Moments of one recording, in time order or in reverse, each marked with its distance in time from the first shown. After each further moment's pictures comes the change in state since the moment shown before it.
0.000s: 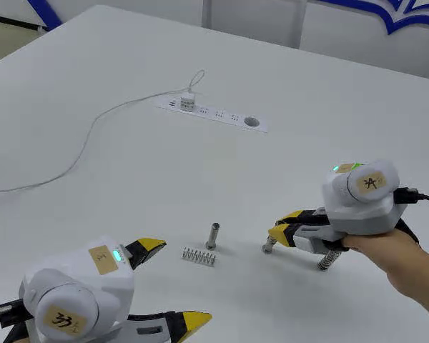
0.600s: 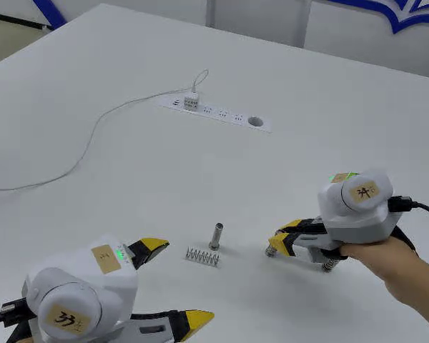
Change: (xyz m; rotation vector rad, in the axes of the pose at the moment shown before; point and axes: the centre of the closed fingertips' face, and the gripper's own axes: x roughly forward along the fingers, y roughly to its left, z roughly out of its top) left arm 0.000 0.002 0.000 -0.008 0.002 0.007; right arm 0.008 0.005 -0.012 -0.007 0.036 0.010
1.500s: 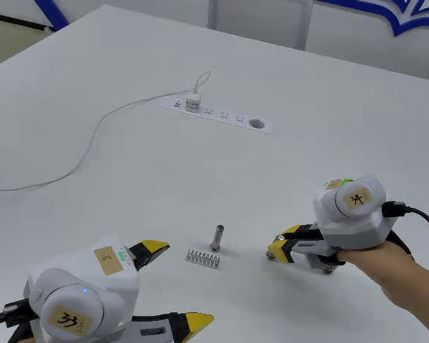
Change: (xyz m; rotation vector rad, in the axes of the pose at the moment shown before) left arm 0.000 -0.001 -0.001 0.003 0.005 -0.002; right arm 0.004 0.002 -0.007 -0.020 0.031 0.005
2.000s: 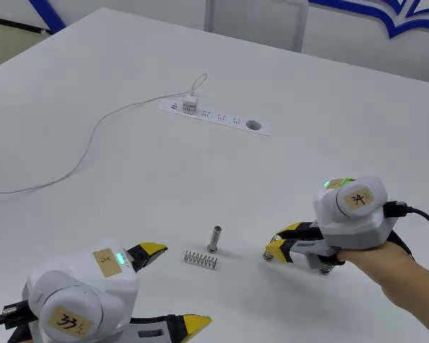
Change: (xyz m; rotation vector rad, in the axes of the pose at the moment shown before) left arm 0.000 -0.001 -0.001 0.006 0.005 -0.002; right arm -0.012 -0.003 0.010 -0.010 -0.039 -0.025
